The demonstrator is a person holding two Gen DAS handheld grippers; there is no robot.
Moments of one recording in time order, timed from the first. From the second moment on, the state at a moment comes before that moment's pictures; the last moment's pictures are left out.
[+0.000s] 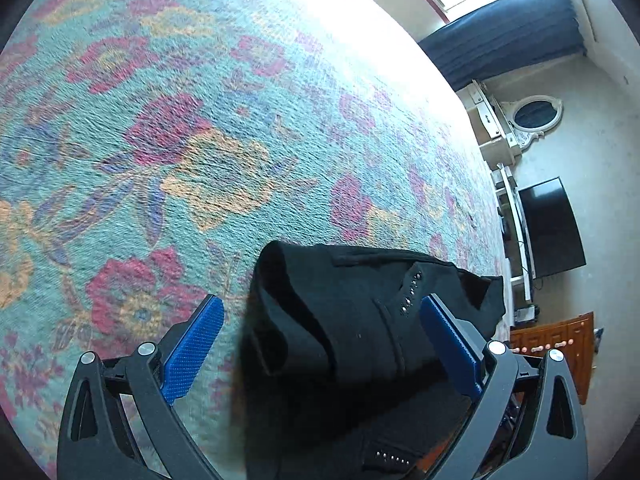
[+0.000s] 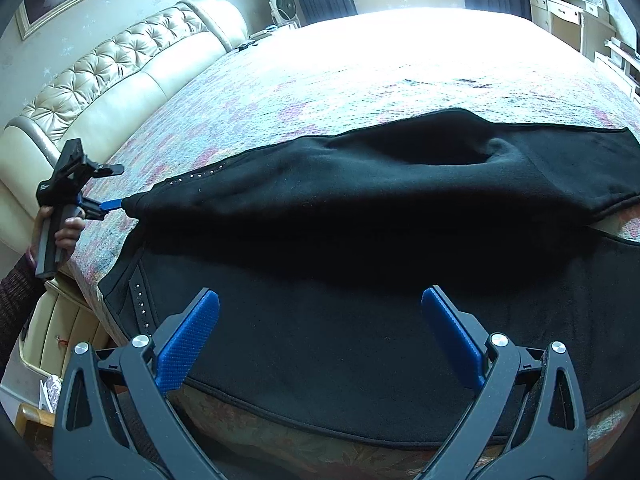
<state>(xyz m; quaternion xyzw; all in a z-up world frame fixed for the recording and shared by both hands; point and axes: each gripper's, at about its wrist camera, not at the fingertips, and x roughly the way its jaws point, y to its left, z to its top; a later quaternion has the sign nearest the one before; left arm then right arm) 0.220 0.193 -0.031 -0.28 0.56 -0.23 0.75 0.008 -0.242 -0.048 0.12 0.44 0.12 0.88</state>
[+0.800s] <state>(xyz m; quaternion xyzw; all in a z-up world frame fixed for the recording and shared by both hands) 0.248 0.163 -0.060 -0.38 0.57 -0.36 0.63 0.009 -0.233 -0.069 0.16 0.48 0.14 0.85</state>
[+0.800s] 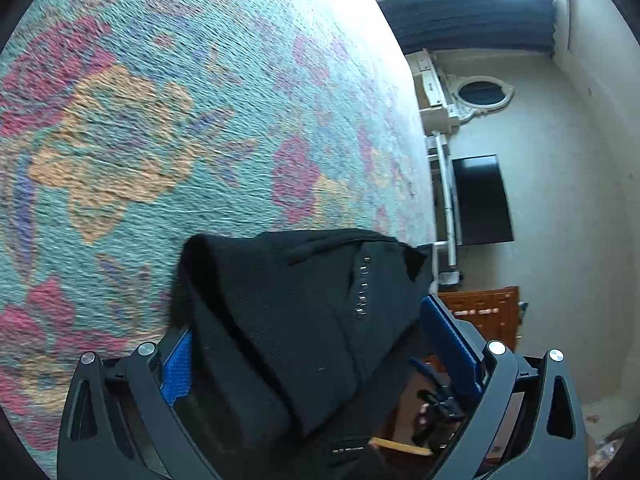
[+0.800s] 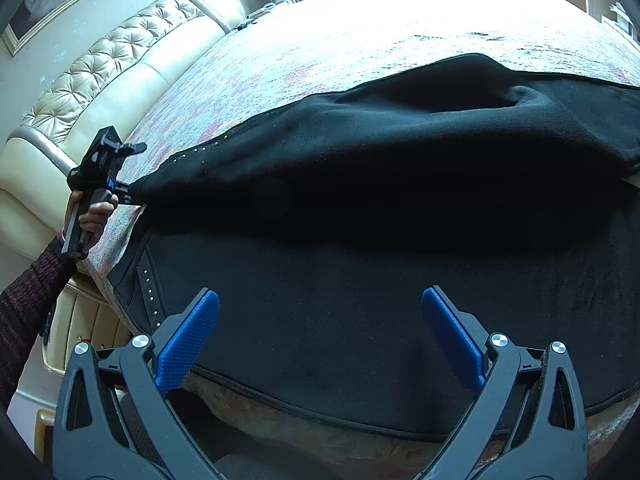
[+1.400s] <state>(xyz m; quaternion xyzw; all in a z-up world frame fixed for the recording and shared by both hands) 0.266 0.118 -0.050 -0.20 0.60 -0.37 0.68 0.158 -0.272 -0.012 -0.04 0.46 0.27 0.84</state>
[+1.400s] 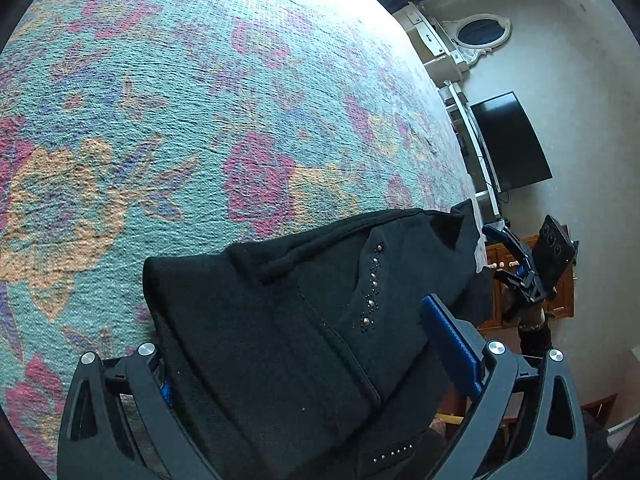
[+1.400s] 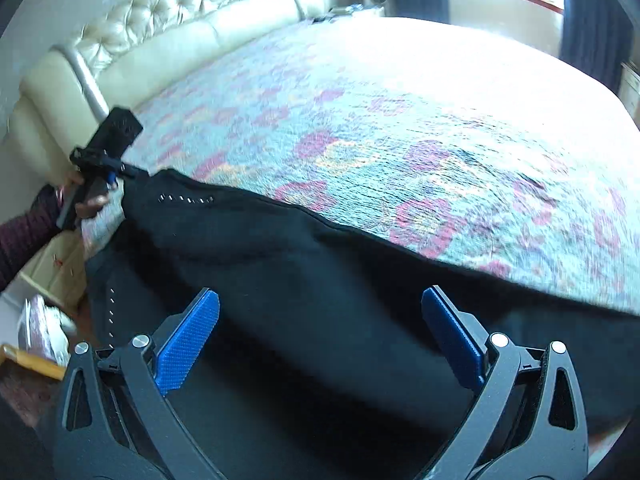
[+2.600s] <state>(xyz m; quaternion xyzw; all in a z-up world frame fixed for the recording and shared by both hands) 0.184 0.110 0.023 -0.17 0.48 -0.46 0.73 0.068 -0.278 -0.002 -0.19 0.41 0.15 0.88</state>
